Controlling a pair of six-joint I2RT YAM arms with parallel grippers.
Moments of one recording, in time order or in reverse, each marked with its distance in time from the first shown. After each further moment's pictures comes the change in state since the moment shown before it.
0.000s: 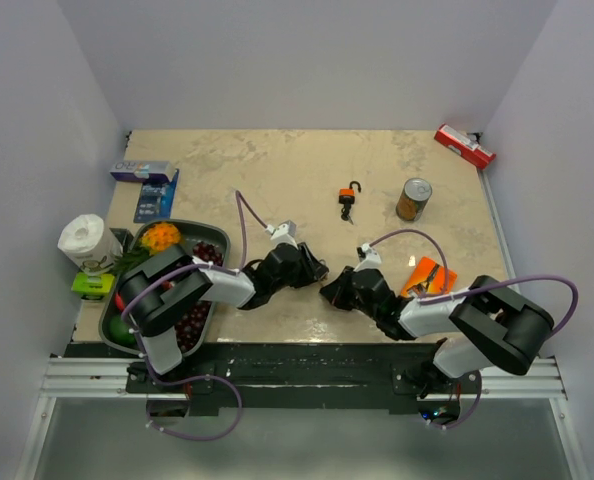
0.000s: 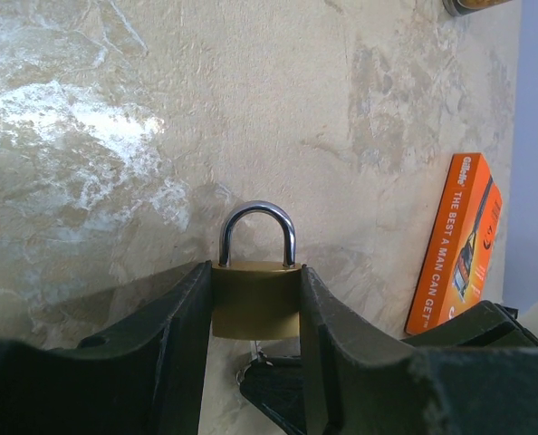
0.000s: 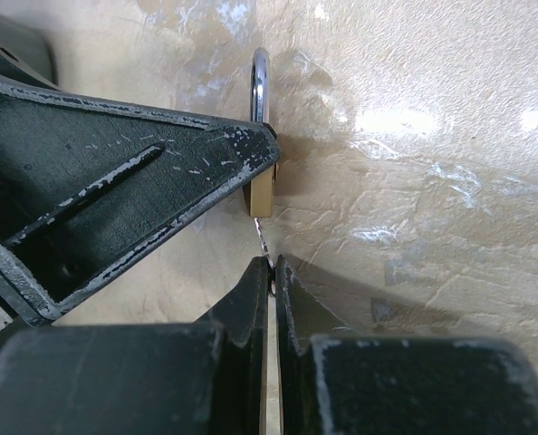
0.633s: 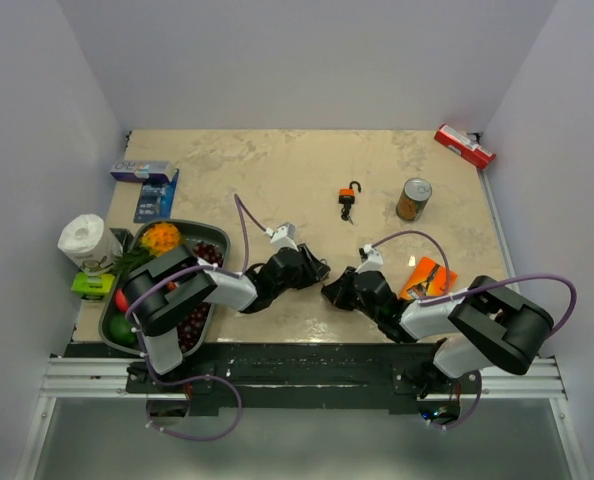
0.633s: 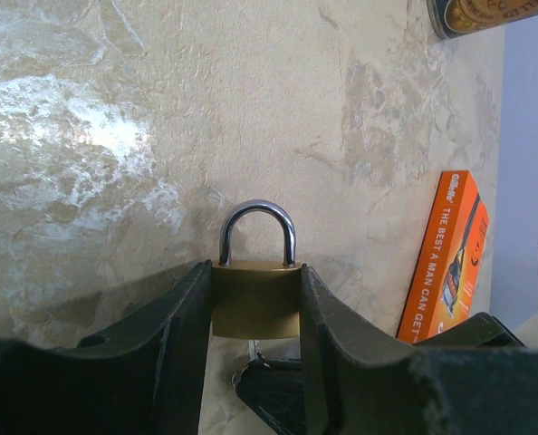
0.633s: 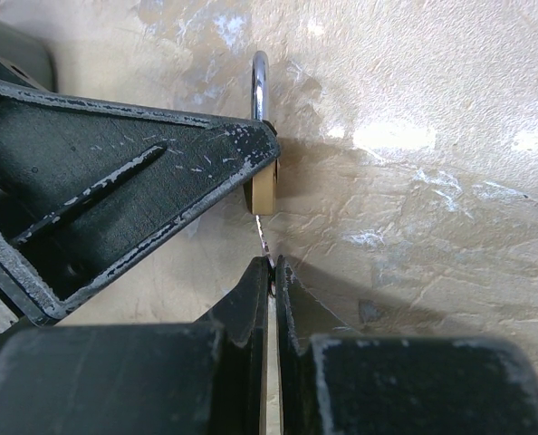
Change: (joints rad) left arm -0.033 0.021 -0.011 0.052 -0.066 -0.052; right arm 0.002 0.000 -0.029 0.058 0.027 -0.021
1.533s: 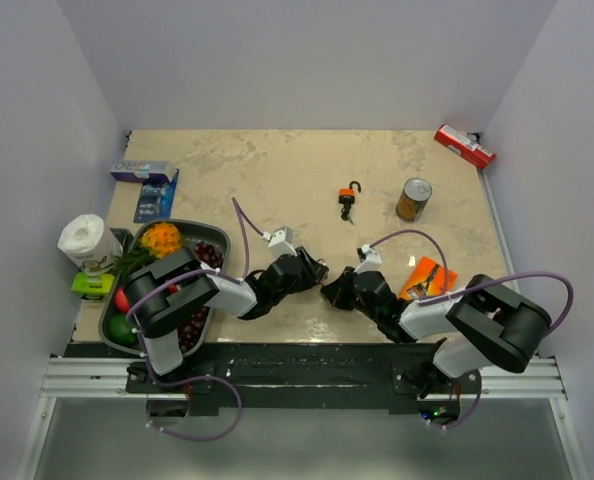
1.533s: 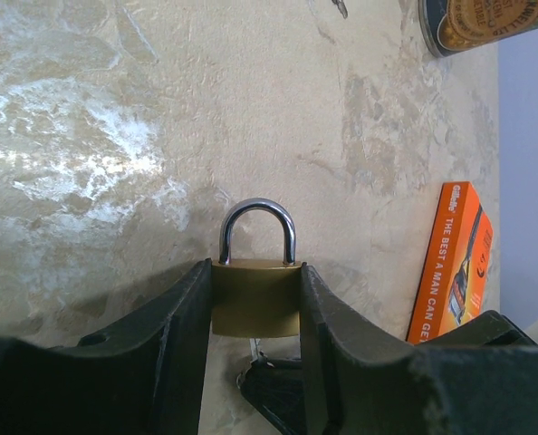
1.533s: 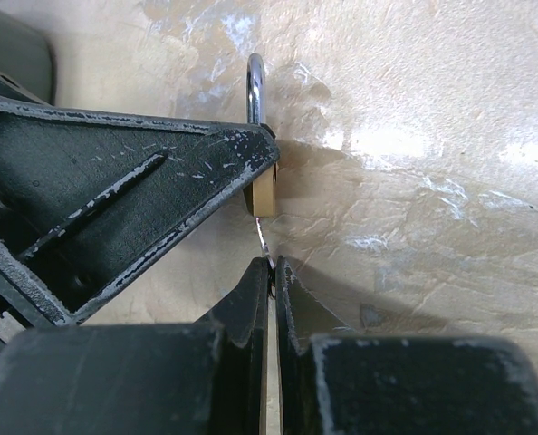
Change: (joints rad) left arm -0.044 0.001 -0.037 0.063 -0.095 0.008; right arm 0.003 0.006 -0.001 0.015 0.008 -0.042
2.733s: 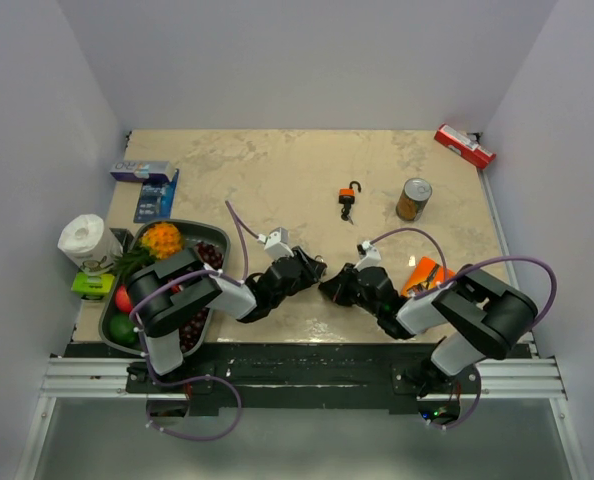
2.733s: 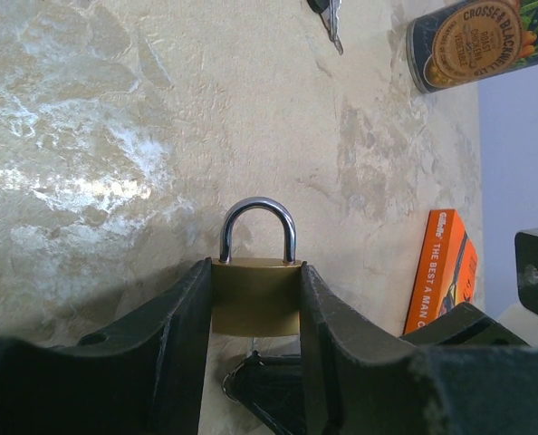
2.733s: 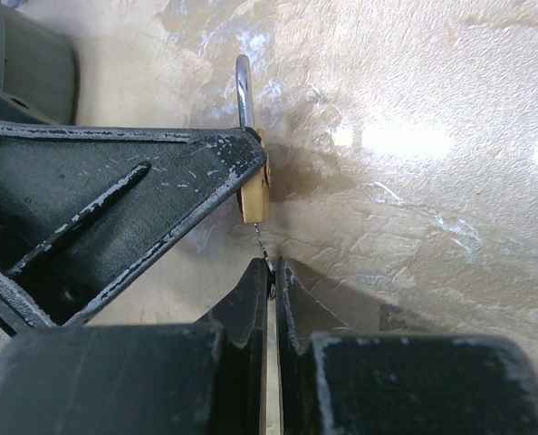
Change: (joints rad) left arm -0.010 0.015 -0.034 0.088 -0.064 -0.038; right arm -0.071 0.104 0.000 0.149 -0.109 -0.015
